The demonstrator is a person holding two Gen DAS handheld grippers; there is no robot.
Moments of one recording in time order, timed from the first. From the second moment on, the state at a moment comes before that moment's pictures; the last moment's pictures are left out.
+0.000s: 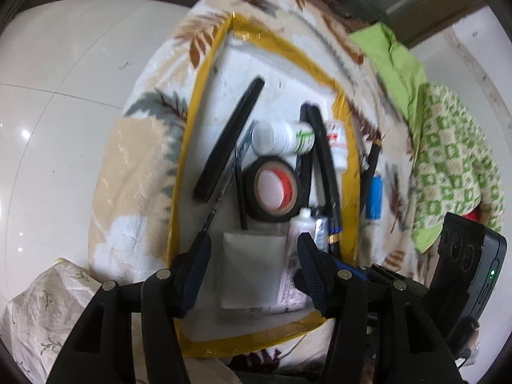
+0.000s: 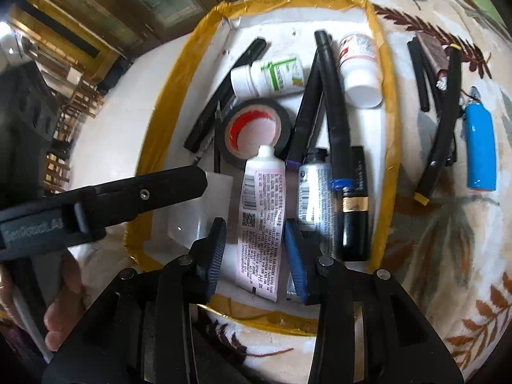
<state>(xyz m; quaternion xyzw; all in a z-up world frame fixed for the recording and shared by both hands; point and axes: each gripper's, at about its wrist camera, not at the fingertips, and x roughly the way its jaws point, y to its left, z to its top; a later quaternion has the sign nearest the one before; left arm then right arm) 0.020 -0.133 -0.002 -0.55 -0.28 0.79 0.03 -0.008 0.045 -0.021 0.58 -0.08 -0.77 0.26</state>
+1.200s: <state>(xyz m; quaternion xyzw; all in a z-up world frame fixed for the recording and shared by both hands) 0.043 -0.049 0.034 -0.46 -0.21 0.86 0.10 -0.074 0.191 -0.035 0.55 -0.09 -0.82 0.09</state>
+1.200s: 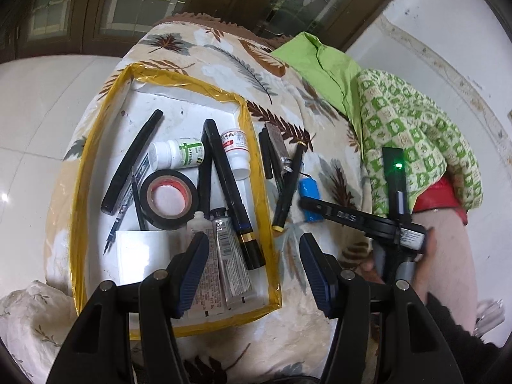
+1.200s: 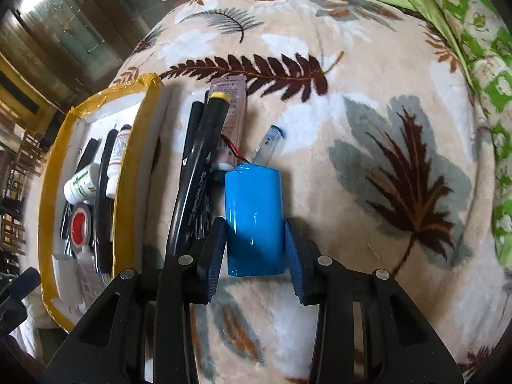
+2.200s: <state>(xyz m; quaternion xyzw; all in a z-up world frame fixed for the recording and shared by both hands) -0.075 0.114 -0.037 -0.58 -0.01 0.78 0.22 -0.001 0.272 -0.048 0.57 -0.19 -0.80 0.07</state>
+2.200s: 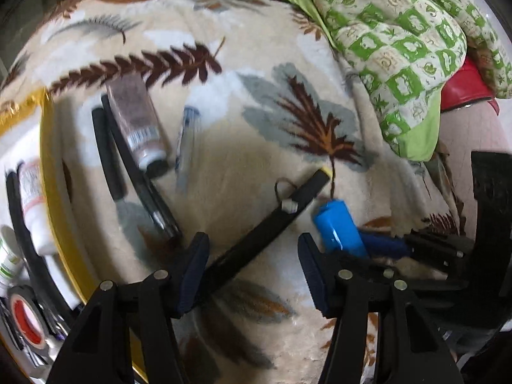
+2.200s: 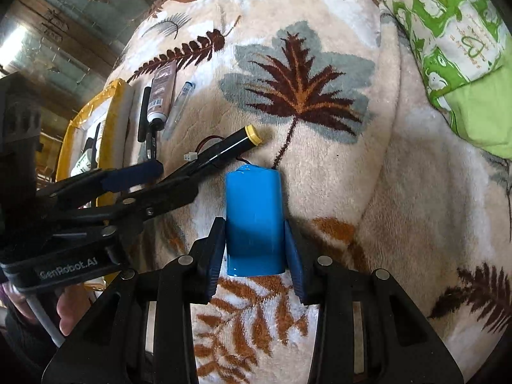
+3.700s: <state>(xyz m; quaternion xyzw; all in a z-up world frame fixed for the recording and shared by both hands) 0.060 -0.038 0.055 -0.46 -0.23 0.84 0.13 0.013 0.225 -0.044 0.62 -0.12 -0.77 0.02</state>
